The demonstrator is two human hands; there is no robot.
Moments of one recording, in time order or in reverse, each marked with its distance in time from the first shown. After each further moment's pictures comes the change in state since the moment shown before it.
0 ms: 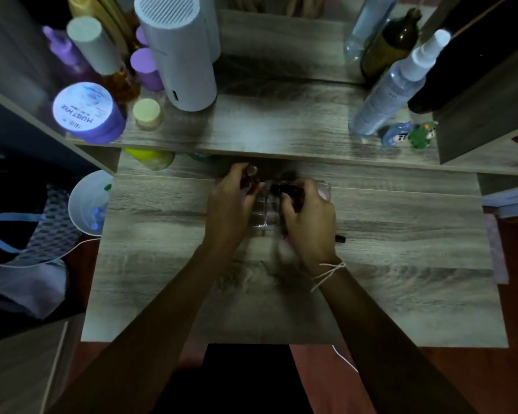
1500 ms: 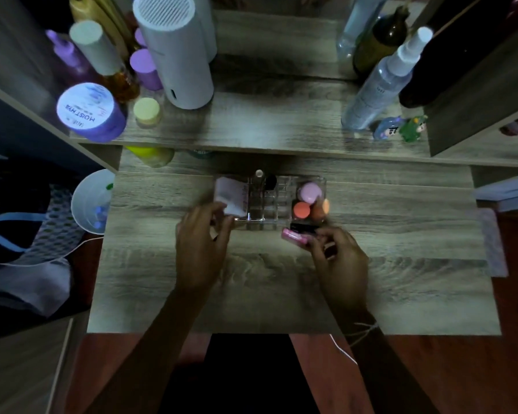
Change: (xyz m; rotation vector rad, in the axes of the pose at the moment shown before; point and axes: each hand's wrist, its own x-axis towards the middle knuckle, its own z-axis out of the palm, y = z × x) left_hand -0.065 -0.018 -0.033 0.151 0.035 -0.094; right_hand -0.071 0.045 -0.044 0.006 0.021 0.077
